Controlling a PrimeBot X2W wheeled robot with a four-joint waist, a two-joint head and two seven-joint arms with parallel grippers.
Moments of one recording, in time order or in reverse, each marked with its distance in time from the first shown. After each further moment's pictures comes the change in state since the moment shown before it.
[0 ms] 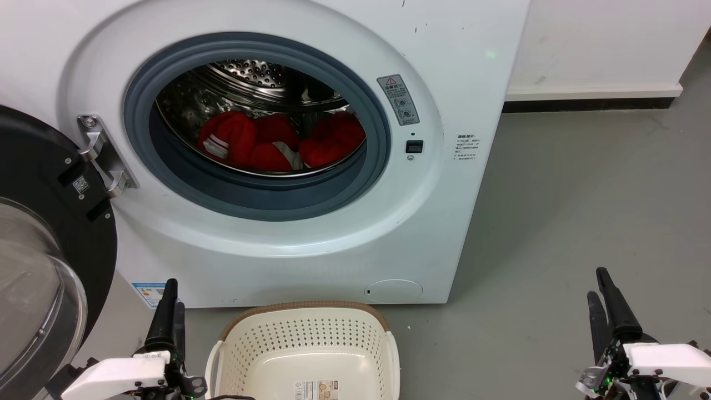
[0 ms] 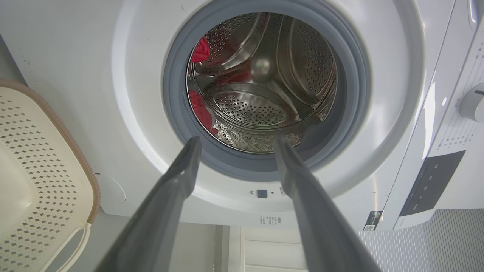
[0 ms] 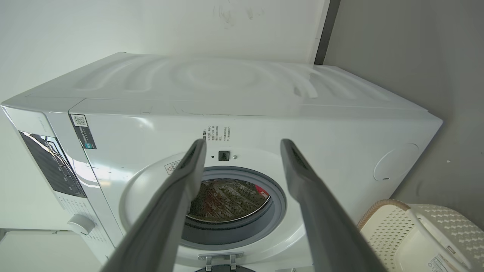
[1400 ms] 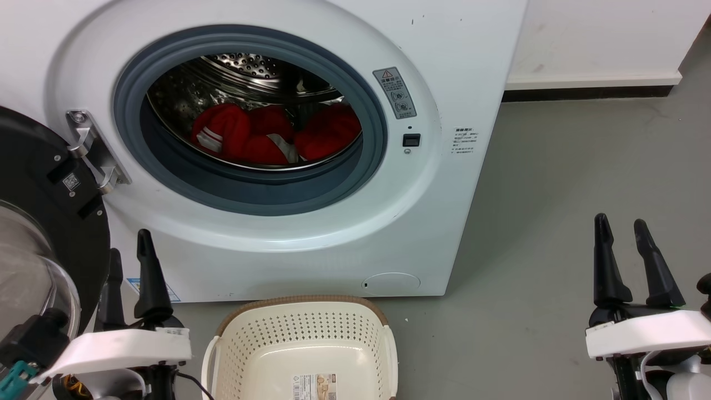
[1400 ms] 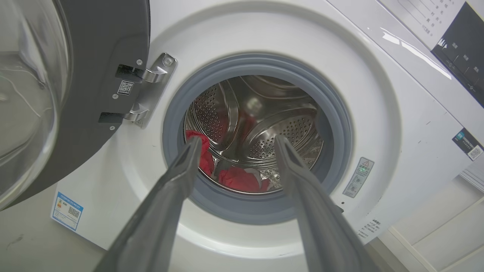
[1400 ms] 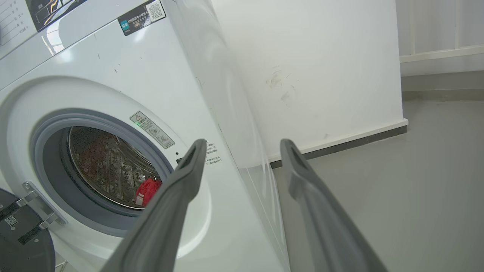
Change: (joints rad) left arm 0.032 0.000 0.000 -0.345 0.826 0.137 -0.144; right arm 0.004 -0.002 0.014 -0.295 -1.115 0.000 -0.141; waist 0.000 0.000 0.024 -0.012
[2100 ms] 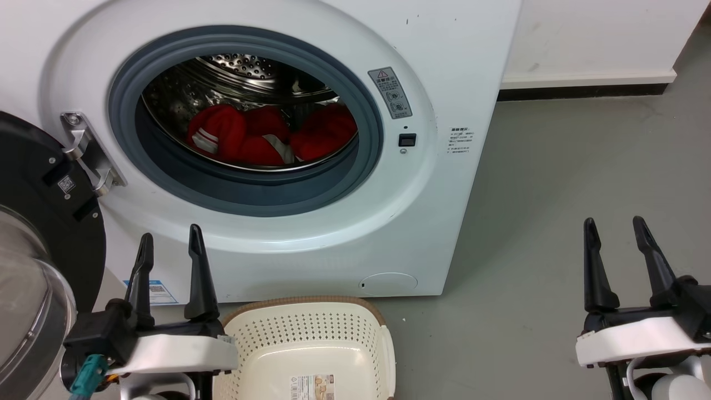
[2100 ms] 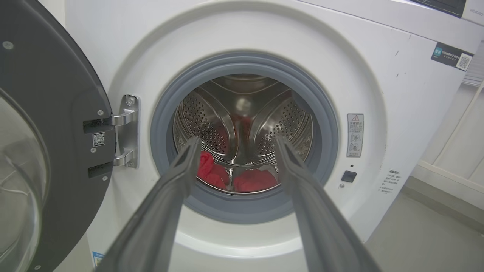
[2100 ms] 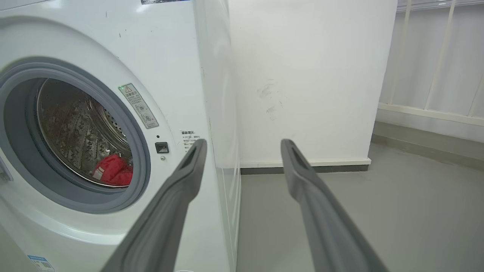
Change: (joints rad) left arm 0.026 0.034 -0.161 -0.058 0.370 0.067 -0.053; right arm 0.011 -0.002 0.006 -0.012 -0.299 0.000 -0.053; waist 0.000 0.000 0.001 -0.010
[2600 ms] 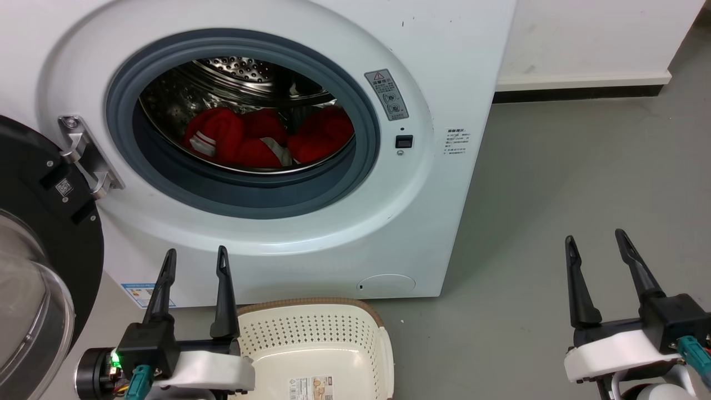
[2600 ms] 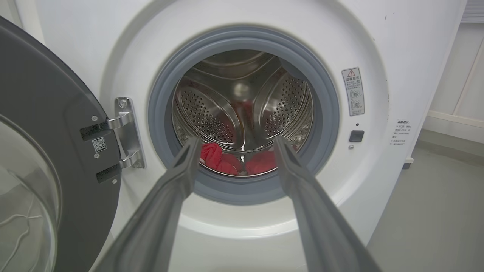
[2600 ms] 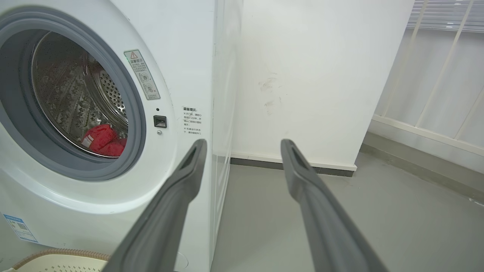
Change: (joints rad) left arm 0.020 0.081 -0.122 0.053 0.128 0.108 -0.032; right arm 0.023 -0.002 0.019 0.031 -0.166 0.000 -0.034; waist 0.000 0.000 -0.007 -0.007
